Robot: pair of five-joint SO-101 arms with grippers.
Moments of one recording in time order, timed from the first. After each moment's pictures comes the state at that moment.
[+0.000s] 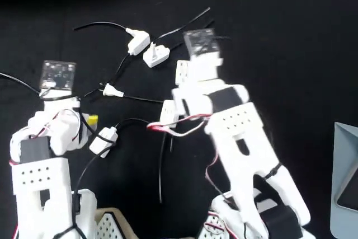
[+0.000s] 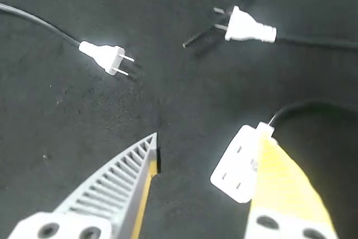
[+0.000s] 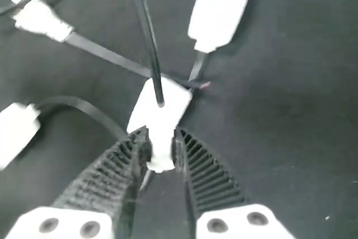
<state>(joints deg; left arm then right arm) -16.2 -59.8 54.8 67.0 -14.2 -23.8 -26.3 32.7 65.9 -8.4</state>
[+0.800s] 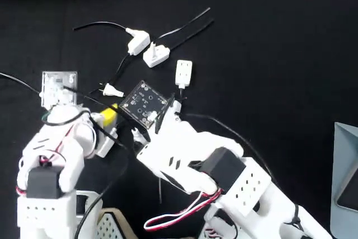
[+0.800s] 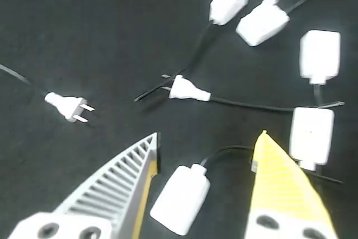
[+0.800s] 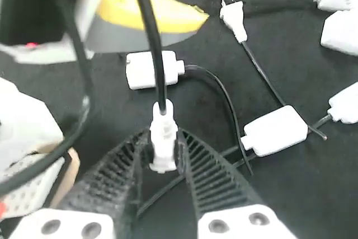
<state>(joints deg) -3.4 -77.6 56.9 67.1 -0.7 -50.0 -52.6 40.5 71.2 2.7</state>
